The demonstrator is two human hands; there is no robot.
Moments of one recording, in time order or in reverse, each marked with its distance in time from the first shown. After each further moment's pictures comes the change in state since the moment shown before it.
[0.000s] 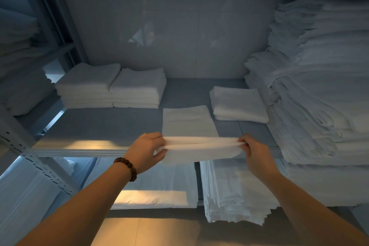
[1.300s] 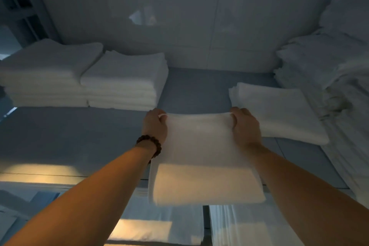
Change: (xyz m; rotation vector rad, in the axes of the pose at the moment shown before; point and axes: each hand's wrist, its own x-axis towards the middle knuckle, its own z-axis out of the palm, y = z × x) left_hand 0.189 -0.154 0.169 -0.437 0.295 -0.707; right_hand 0.241 0.028 0.176 -0.255 0.093 -0.022
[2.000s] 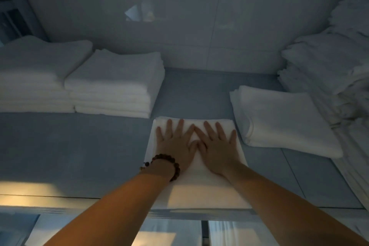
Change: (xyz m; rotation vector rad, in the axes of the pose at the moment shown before) left_hand -0.014 -0.005 0.067 0.726 -0.434 0.308; right_hand -0.006 -0.010 0.076 -0.314 -0.467 -0.190
